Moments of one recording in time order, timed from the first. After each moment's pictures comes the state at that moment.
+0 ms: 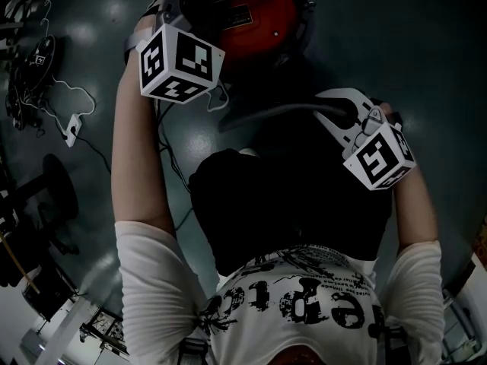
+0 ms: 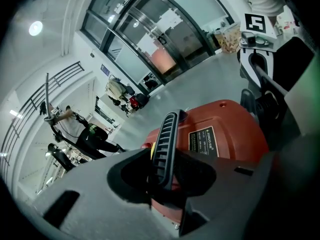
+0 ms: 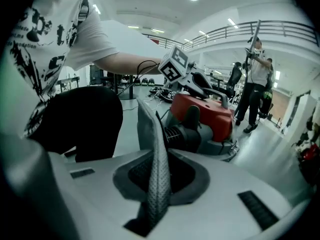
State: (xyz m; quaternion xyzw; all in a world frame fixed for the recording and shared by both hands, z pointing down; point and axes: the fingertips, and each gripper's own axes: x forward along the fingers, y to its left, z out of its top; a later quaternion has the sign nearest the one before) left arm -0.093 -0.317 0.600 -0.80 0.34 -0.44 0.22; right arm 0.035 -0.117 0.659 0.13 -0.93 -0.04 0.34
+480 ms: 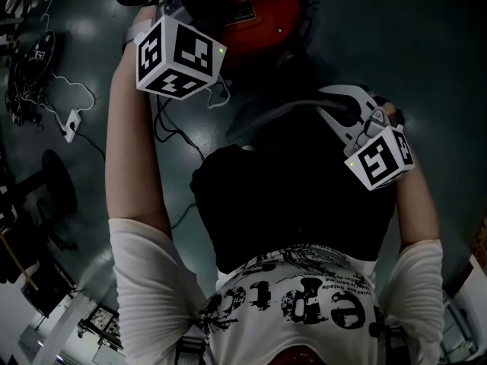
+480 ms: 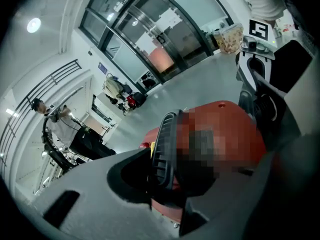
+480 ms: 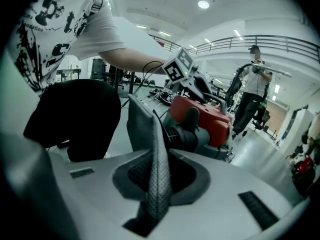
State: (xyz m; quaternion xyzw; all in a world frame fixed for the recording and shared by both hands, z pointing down) left arm -0.091 -0.316 0.603 -0.81 0.33 -0.44 0.21; right arm 0.034 -0.121 0.662 0.13 -0.93 -0.09 0.34
